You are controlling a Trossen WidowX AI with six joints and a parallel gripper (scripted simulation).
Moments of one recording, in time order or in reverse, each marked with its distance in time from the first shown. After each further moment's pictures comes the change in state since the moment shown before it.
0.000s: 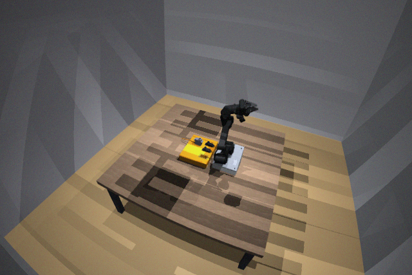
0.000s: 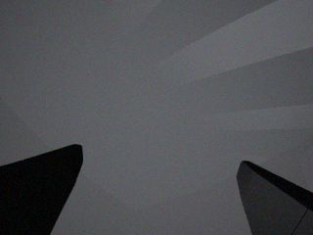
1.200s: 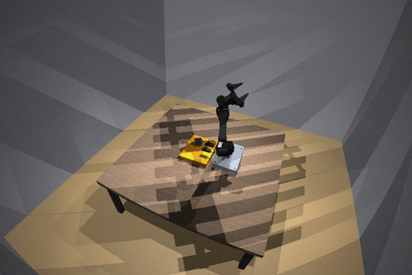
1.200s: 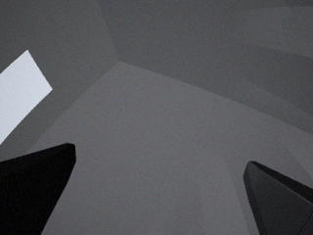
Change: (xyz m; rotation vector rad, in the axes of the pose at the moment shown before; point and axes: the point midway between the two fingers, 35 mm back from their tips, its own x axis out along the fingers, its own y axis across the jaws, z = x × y) arm -0.068 -0.049 -0.135 -0.649 0.574 0.123
